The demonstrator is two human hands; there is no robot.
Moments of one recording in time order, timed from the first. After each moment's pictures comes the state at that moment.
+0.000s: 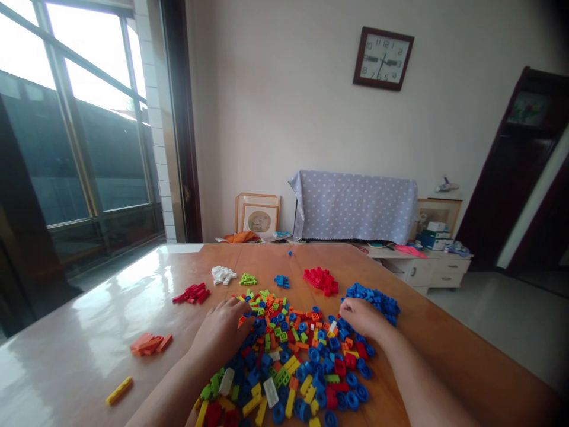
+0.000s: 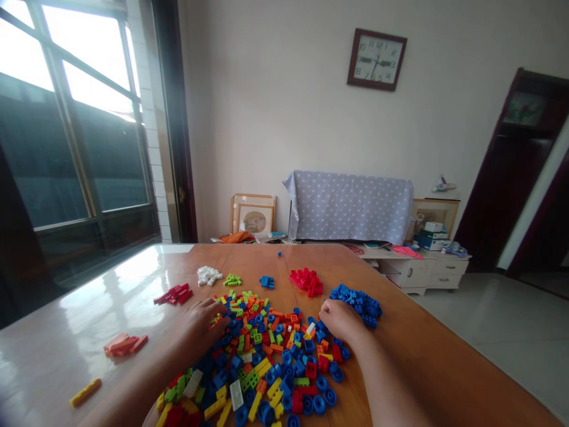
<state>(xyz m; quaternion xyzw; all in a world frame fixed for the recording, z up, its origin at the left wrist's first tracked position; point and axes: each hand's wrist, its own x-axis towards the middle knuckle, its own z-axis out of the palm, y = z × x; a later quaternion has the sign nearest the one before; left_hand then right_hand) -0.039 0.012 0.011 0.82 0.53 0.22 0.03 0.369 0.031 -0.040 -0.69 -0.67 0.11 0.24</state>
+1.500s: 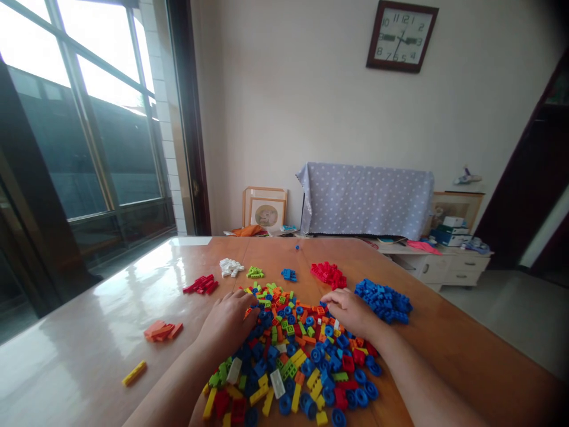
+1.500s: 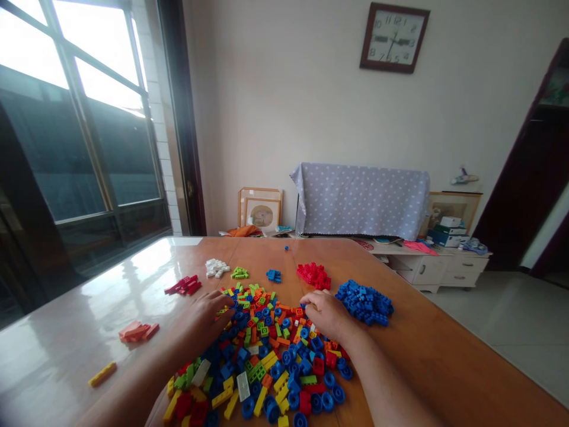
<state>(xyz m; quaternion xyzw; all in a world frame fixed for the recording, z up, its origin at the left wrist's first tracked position) -0.038 0.011 0.014 0.82 0.53 0.22 0.03 0.314 0.032 -0.027 -0.56 -0.78 0.10 0.27</state>
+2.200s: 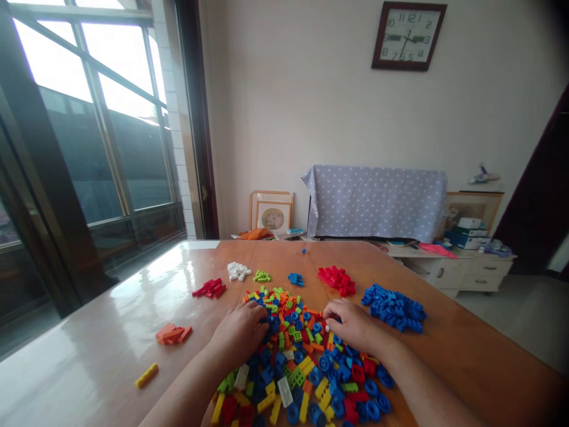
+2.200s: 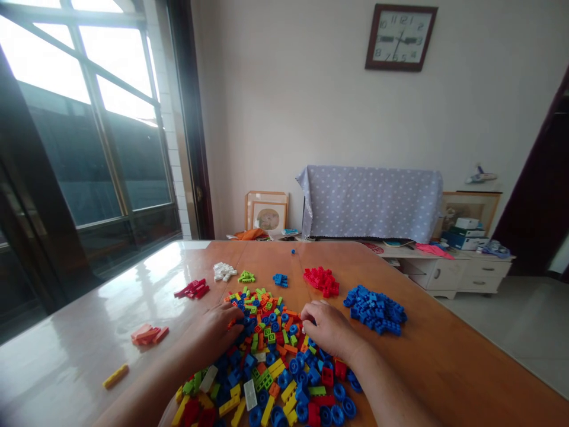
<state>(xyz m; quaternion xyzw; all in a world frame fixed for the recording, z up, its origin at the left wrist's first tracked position) -0.032 0.003 0.020 0.84 0.53 0.13 0.06 0.288 0.017 -0.016 -0.54 -0.80 0.11 0.23</state>
